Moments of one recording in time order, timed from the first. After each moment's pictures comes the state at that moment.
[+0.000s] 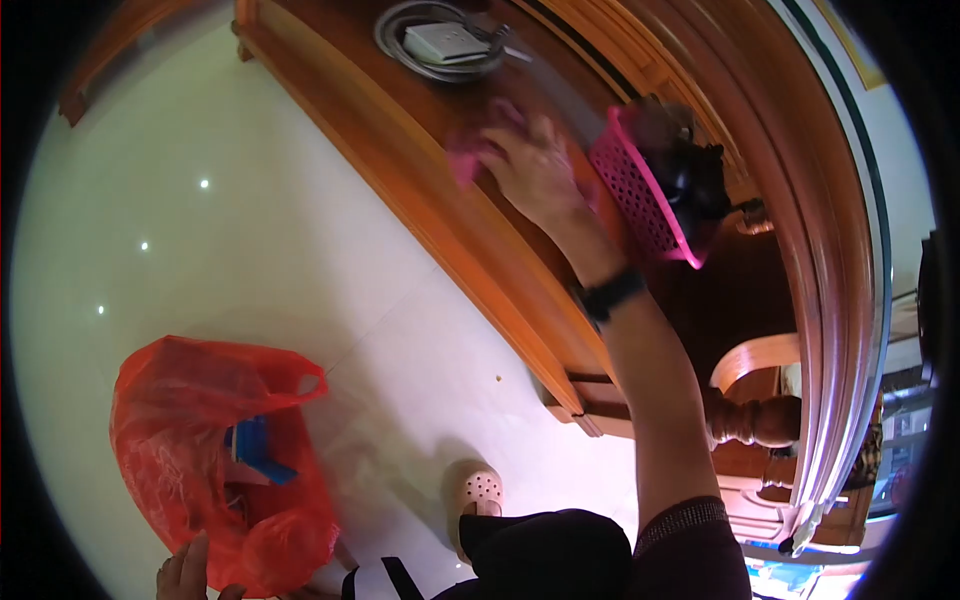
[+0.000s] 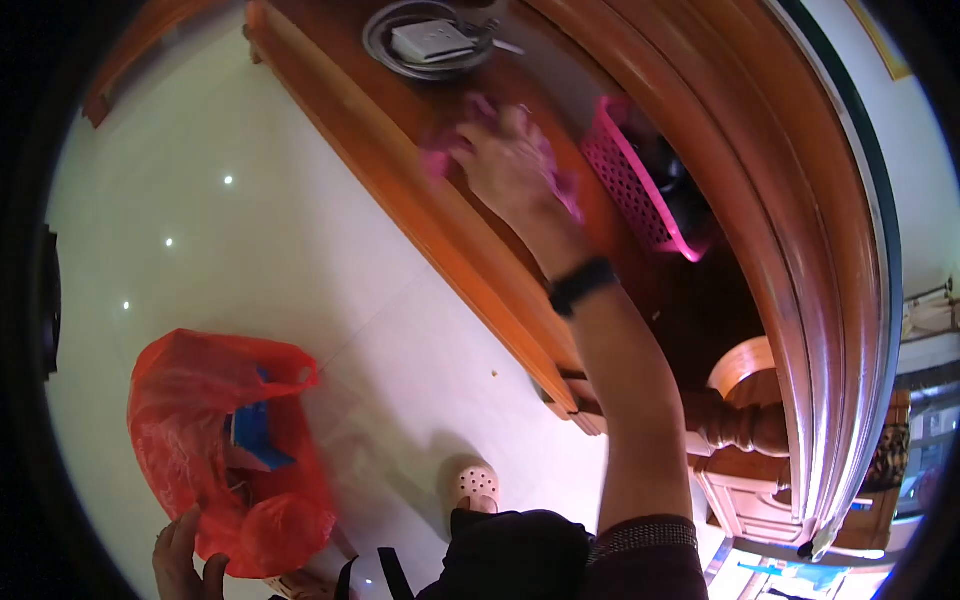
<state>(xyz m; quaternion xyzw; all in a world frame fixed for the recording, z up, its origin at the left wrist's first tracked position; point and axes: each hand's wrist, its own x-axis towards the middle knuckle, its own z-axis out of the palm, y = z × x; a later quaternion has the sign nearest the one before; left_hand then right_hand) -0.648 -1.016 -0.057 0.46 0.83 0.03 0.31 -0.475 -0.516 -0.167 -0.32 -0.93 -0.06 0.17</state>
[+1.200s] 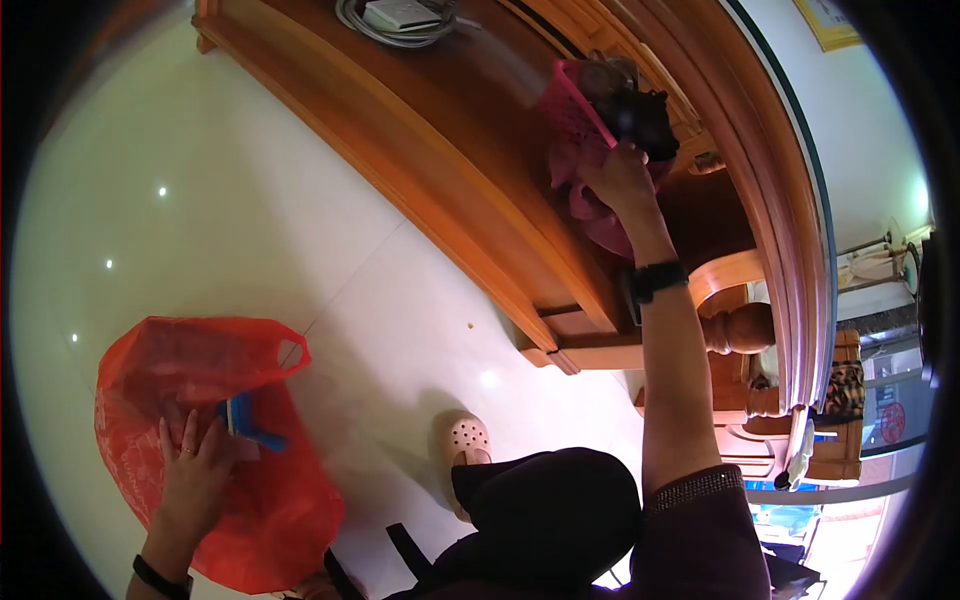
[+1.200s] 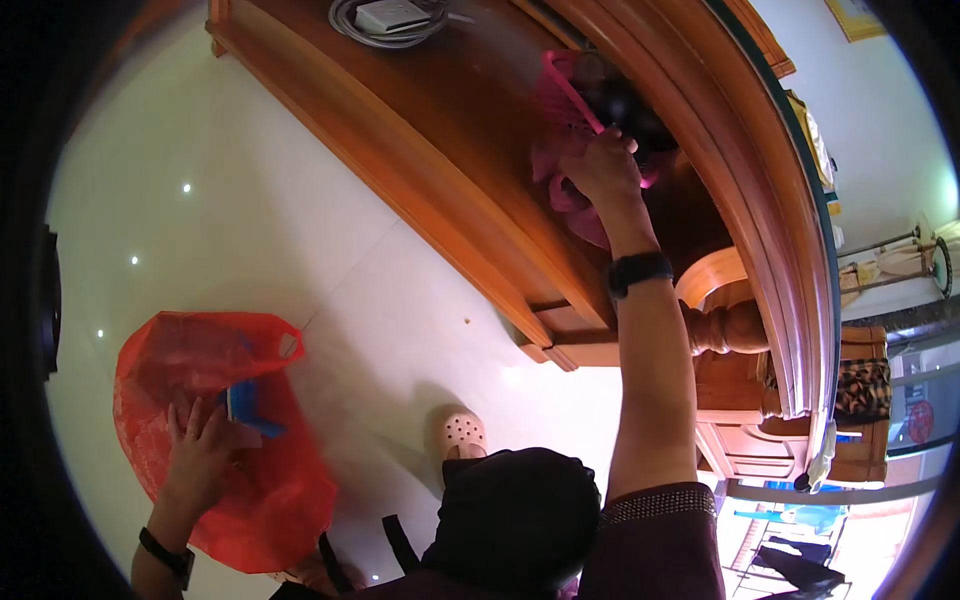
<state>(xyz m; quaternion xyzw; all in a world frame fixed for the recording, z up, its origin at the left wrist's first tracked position) -0.707 -1.020 -0.245 0.76 0.63 -0.08 0.13 -0.320 -0.517 -0.120 -0.60 -0.78 -0.18 -0.03</state>
